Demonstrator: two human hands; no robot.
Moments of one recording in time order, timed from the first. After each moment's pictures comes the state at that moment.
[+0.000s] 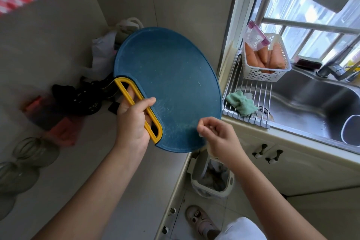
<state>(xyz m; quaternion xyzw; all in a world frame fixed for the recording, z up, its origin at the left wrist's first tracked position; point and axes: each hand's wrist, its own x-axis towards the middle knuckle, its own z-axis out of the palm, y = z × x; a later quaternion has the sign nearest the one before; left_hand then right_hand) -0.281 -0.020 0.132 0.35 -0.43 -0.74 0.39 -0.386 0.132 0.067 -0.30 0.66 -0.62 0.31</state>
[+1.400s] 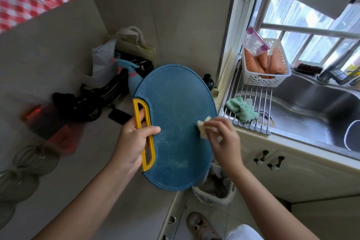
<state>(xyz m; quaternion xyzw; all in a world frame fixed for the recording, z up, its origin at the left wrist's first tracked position) -0.266 -0.019 0.113 0.38 -0.54 -0.71 0.25 -0.418 0.125 0.011 -0.38 0.76 -0.53 -0.04</state>
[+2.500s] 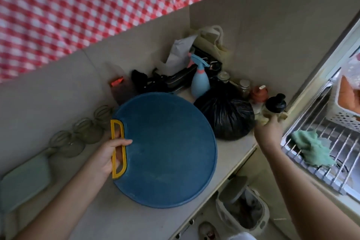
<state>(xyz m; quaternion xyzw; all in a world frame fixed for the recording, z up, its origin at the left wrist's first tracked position) -0.114 -0.077 0.085 0.52 -0.30 -0.74 0.30 -0.500 0.013 -0.008 -0.23 0.89 -0.37 0.12</state>
